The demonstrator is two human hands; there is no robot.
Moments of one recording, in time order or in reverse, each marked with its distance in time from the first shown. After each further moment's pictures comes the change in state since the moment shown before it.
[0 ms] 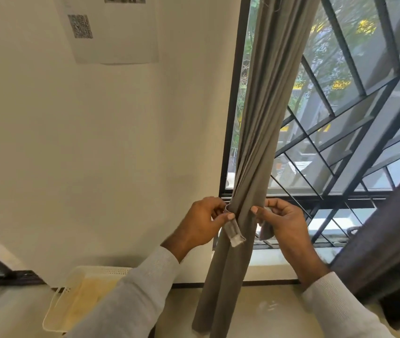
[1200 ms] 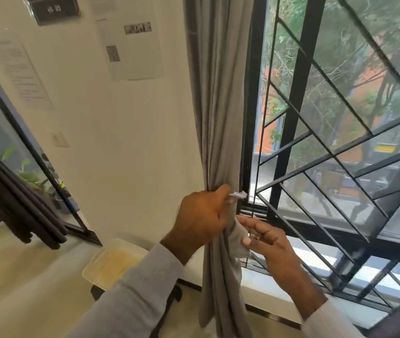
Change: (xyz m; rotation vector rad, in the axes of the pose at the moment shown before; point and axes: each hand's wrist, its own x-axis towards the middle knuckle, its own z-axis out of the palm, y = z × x) left_hand 0.029 0.127 0.074 0.698 0.494 0.125; right_hand 0.060 0.034 -0.101 0.267 -0.792 -0.058
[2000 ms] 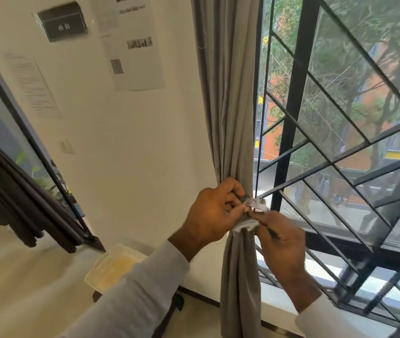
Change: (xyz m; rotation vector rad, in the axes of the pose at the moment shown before) left_hand 0.026 0.021 0.010 -0.447 -0.109 -0.157; right_hand 0.019 -0.010 -0.017 -0.617 0.393 -0.662
